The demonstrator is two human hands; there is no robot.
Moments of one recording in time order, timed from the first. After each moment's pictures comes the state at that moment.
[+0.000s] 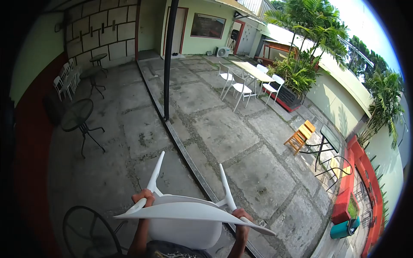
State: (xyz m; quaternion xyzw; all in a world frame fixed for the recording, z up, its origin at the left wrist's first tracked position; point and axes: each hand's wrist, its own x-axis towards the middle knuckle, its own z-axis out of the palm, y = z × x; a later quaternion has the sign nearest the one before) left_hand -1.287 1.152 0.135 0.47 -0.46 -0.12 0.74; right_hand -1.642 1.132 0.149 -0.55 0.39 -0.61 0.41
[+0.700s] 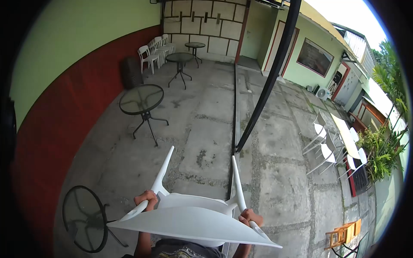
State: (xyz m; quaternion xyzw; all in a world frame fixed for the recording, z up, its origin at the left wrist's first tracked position) left_hand -1.045 0.862 0.160 0.64 -0.27 0.08 0.71; right_hand -1.285 0.596 0.159 -0.68 0.13 -0.48 0.54
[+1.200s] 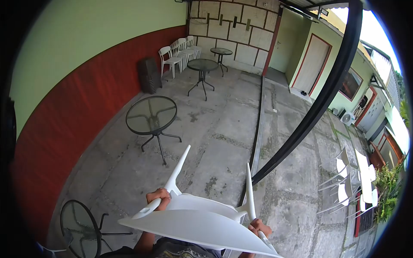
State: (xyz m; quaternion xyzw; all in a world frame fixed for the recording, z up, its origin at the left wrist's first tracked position) left_hand -0.748 0.631 0.174 0.66 -0.25 0.11 0.70; right_hand -0.975 0.350 0.161 -0.67 0.08 -0.50 0.55
